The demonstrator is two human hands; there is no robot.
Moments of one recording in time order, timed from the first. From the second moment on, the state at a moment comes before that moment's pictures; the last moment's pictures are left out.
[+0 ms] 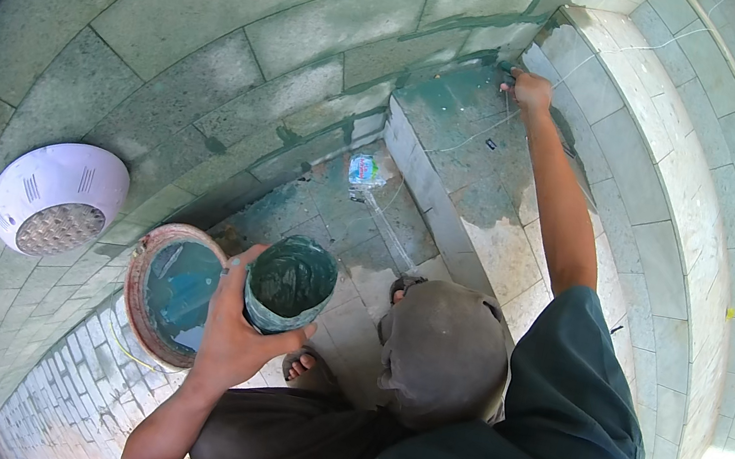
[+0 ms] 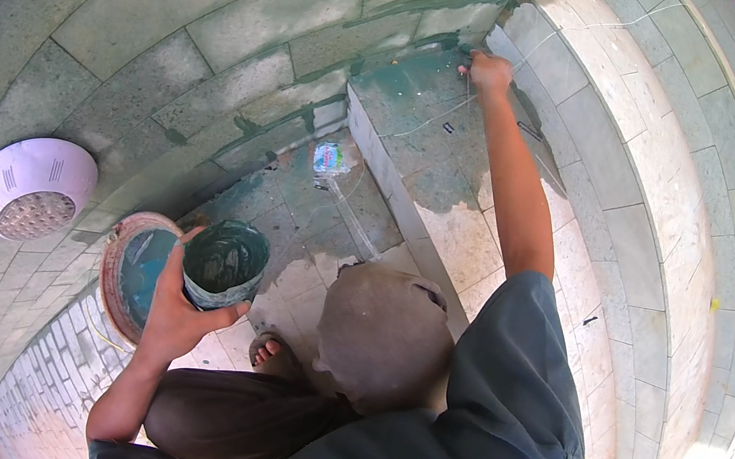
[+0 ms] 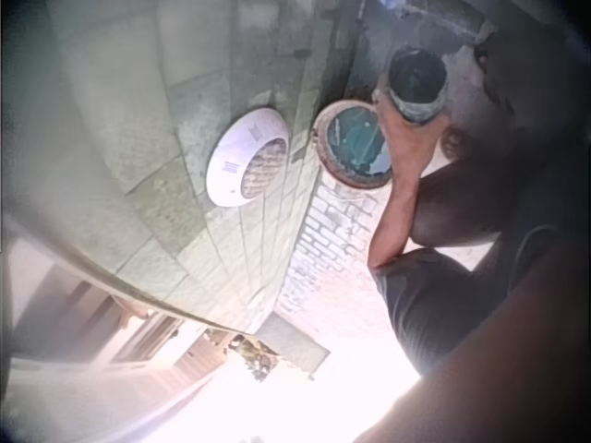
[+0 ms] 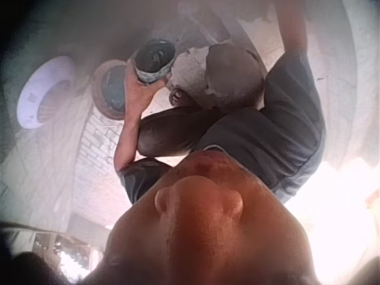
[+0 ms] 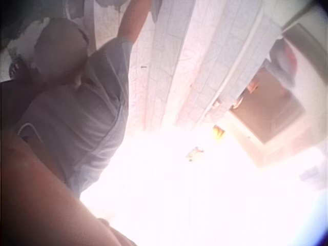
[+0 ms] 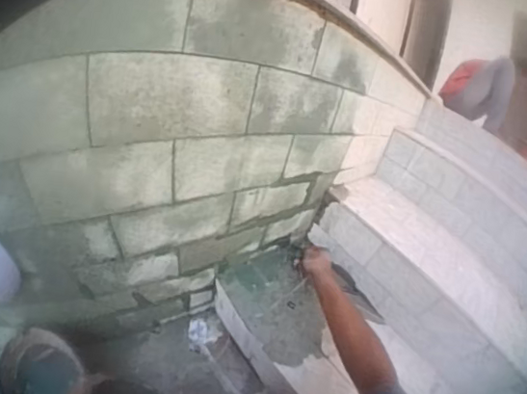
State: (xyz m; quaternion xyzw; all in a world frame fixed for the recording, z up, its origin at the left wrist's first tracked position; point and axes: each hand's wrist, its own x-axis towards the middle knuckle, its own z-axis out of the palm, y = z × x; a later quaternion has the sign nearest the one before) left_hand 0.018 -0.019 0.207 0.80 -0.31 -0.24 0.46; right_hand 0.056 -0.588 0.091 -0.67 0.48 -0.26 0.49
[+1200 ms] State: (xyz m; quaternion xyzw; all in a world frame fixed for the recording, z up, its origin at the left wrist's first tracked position) left_hand 0.020 -0.028 0.202 0.77 -0.28 -0.24 0.52; right_hand 0.083 -0.520 0.056 -0.84 0.40 -0.33 0.17
